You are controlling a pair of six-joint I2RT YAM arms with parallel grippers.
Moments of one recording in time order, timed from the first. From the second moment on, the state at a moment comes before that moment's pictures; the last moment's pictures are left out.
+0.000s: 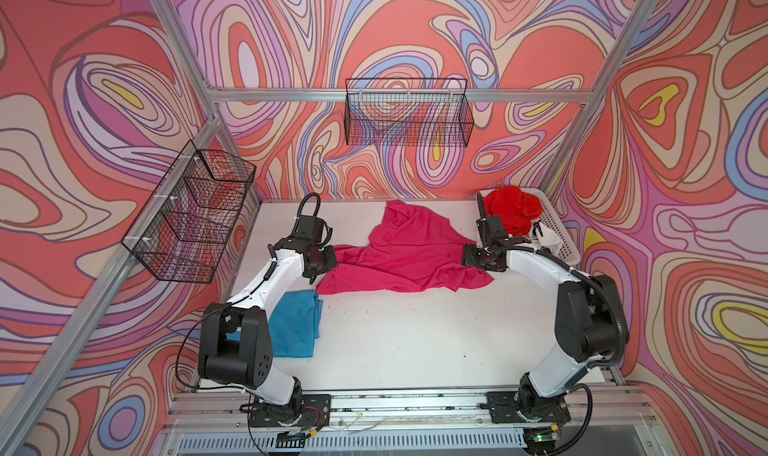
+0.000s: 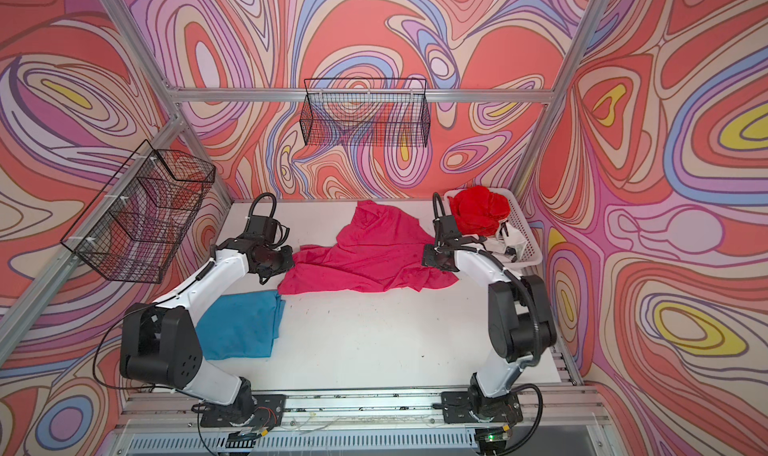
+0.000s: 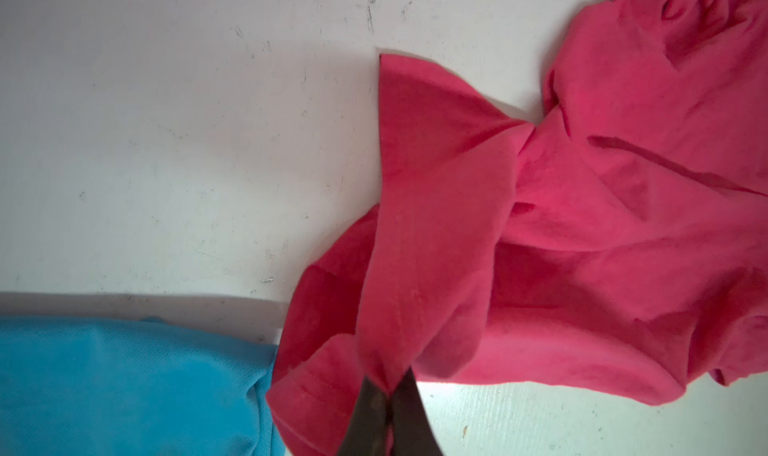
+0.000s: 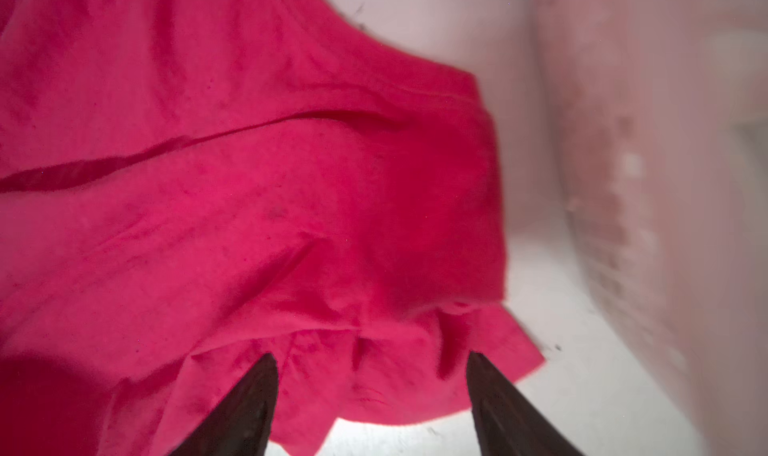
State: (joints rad) left arm -0.15 1.53 1.16 -0.70 0.04 -0.46; right arm 0.16 1.65 1.13 -0.53 0.04 0.37
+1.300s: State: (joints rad) left arm -0.10 1.40 1.22 -0.79 -0.02 -0.44; right arm 0.19 1.63 0.88 -0.45 0.02 0.41
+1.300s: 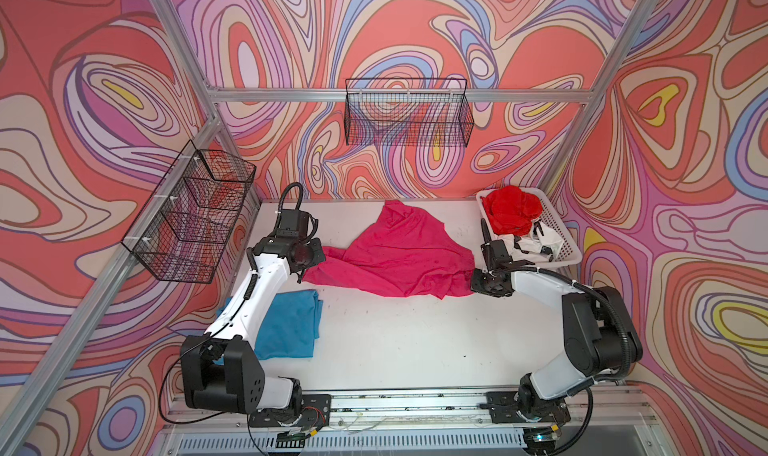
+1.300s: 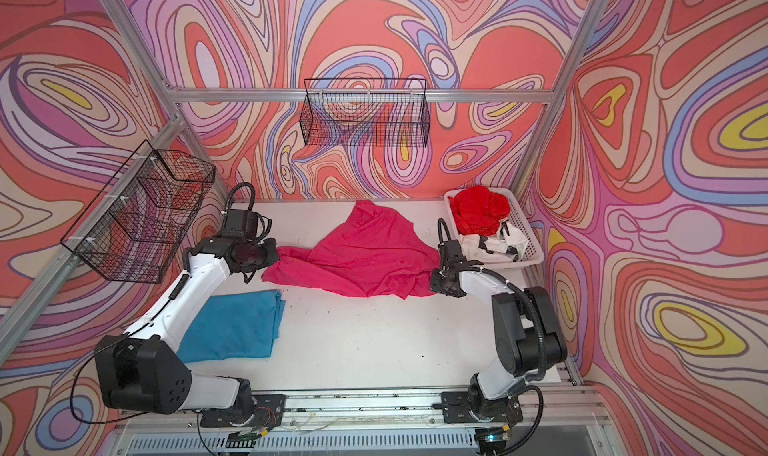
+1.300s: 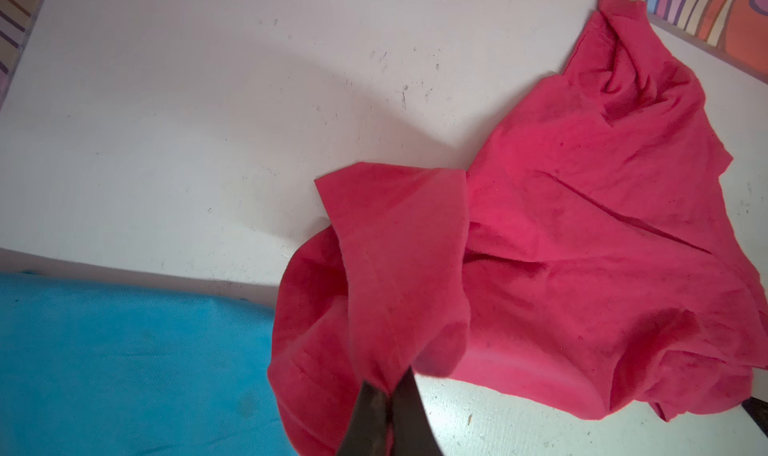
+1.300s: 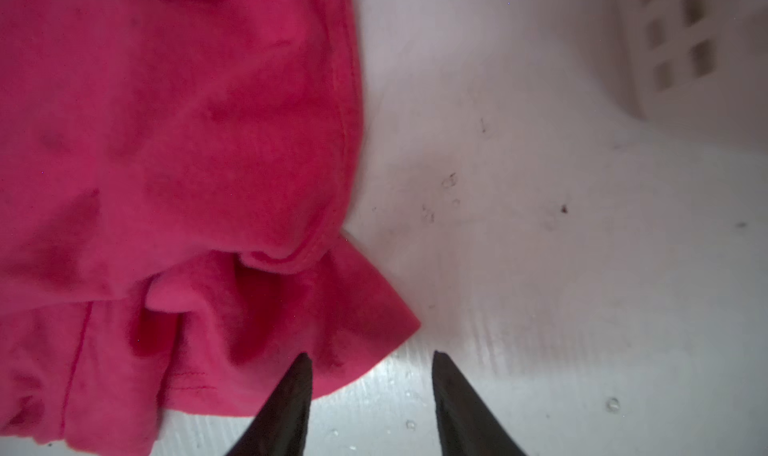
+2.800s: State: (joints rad) left arm -0.24 1.08 0.87 -0.90 0.30 -0.71; right arm 0.11 1.09 1.34 -1.16 0.36 0.44
